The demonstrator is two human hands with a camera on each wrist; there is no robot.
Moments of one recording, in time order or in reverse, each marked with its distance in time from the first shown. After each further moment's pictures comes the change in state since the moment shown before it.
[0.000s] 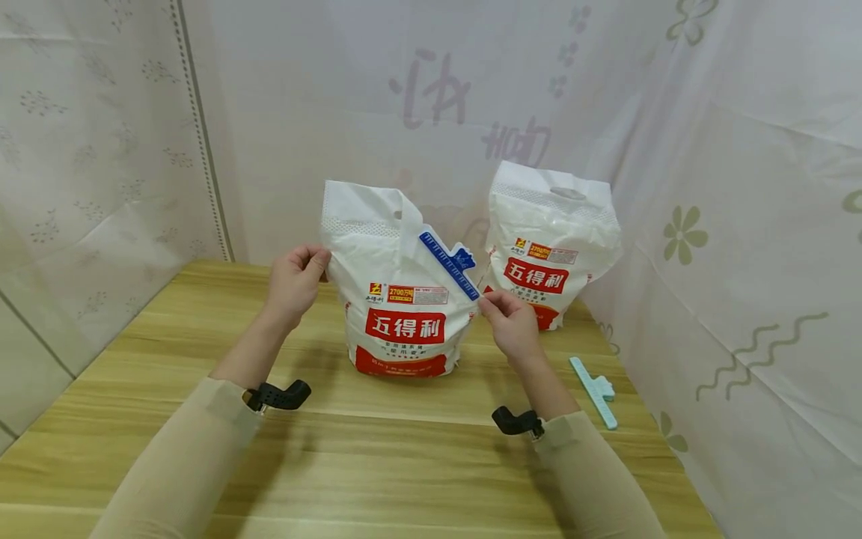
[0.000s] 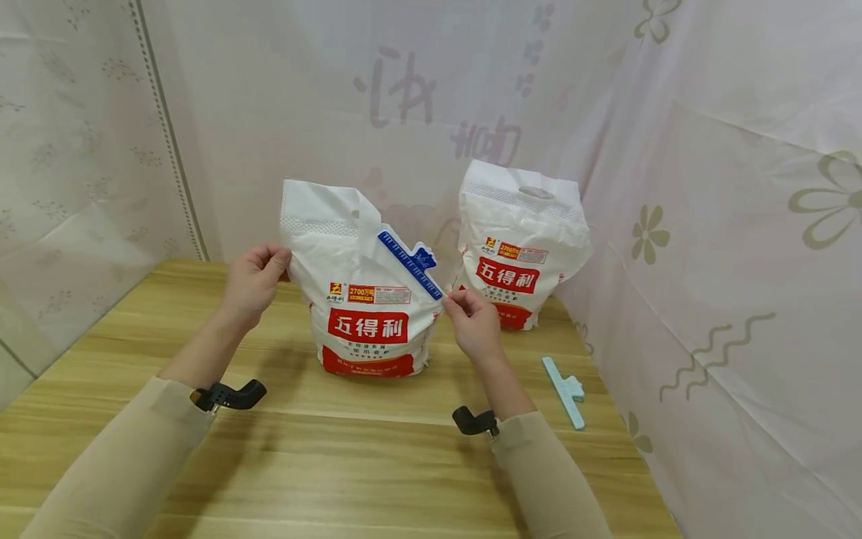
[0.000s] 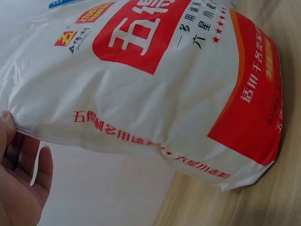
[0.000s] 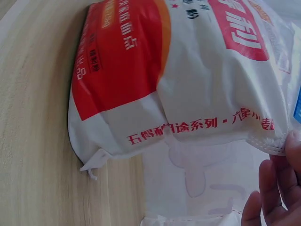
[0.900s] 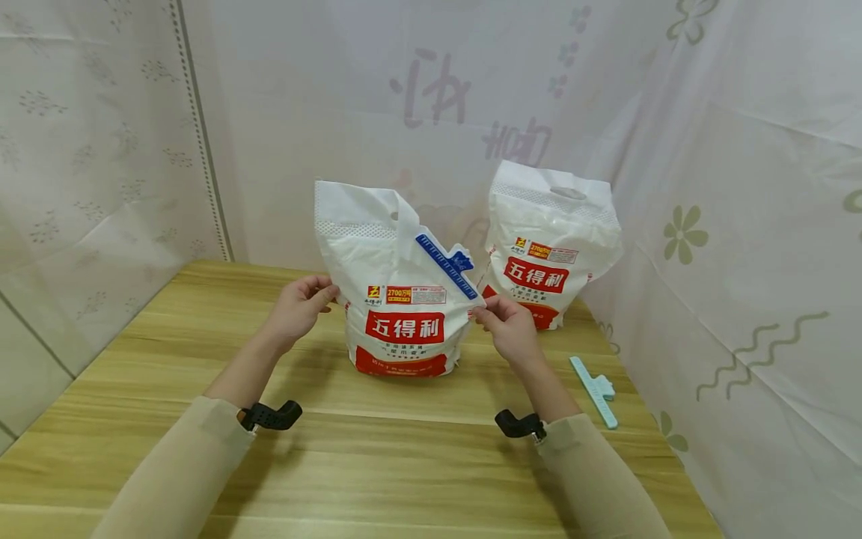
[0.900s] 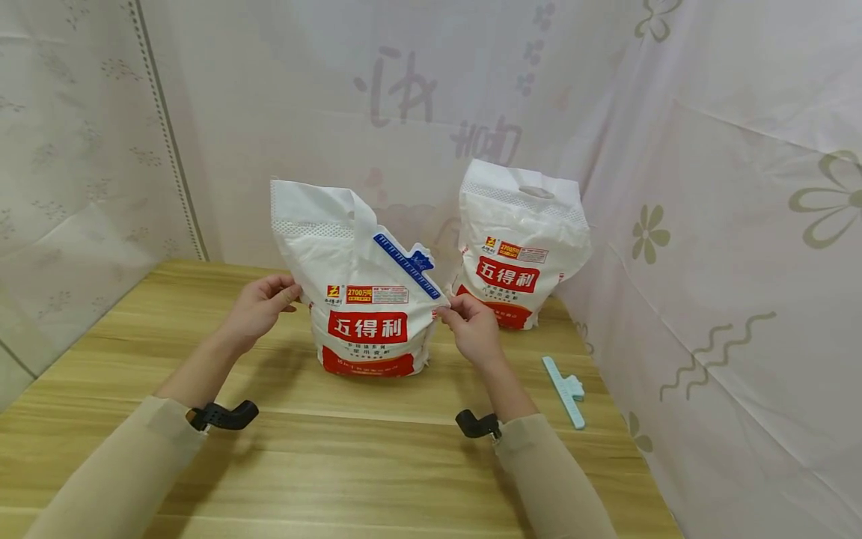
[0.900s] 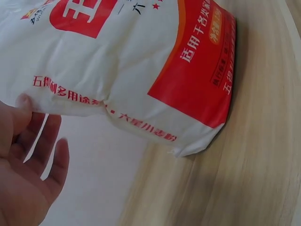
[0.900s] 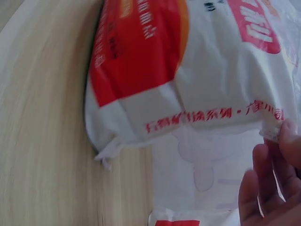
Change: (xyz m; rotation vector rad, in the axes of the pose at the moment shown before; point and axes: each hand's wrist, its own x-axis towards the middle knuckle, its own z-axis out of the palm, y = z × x) left_hand -0.018 -0.035 -0.009 0.120 -0.262 -0.107; right_hand 0.002 0.015 -0.004 -0.041 -0.070 -0.008
